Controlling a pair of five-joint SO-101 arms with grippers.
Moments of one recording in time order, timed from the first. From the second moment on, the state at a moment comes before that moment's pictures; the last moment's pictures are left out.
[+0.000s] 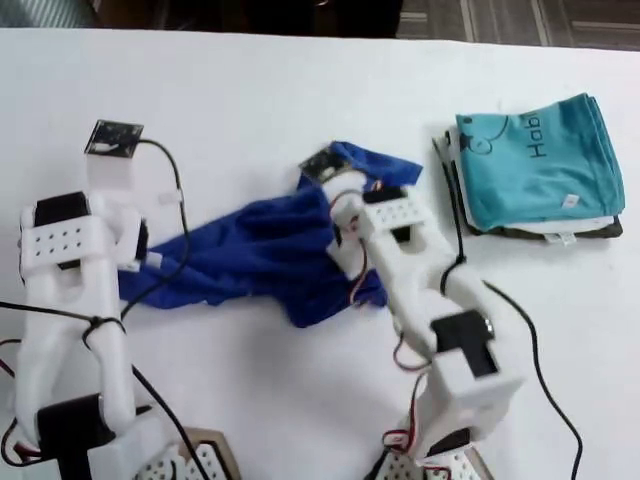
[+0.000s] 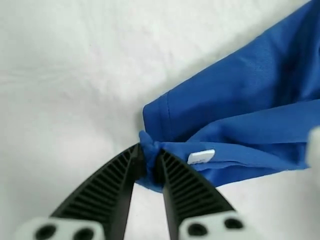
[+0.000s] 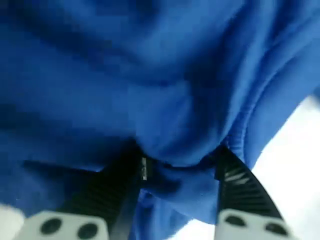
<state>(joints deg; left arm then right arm) -22.9 -16.3 29.8 69.8 -17.6 -17.5 16.3 15.5 57.8 24.2</state>
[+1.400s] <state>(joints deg) -22.7 -16.3 29.8 69.8 -17.6 -16.6 -18.4 33.8 70.9 20.6</state>
